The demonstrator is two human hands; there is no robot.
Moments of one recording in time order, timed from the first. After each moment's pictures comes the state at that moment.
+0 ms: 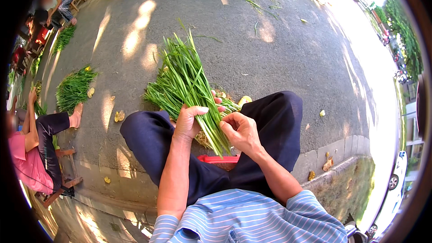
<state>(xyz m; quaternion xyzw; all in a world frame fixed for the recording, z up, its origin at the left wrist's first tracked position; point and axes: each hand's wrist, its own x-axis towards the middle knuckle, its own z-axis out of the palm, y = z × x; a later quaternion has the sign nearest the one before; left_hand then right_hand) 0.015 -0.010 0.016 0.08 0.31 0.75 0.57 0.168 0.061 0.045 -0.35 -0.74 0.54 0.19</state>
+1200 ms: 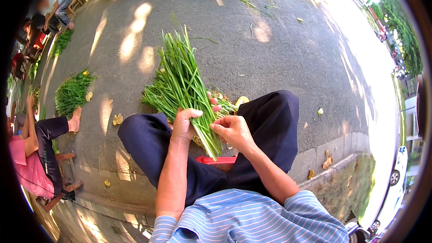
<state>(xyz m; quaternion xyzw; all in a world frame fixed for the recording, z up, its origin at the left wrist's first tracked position) 0.018 -0.009 0.015 0.05 0.26 0.78 0.57 0.163 0.066 0.042 -0.39 -0.68 0.62 0.08</state>
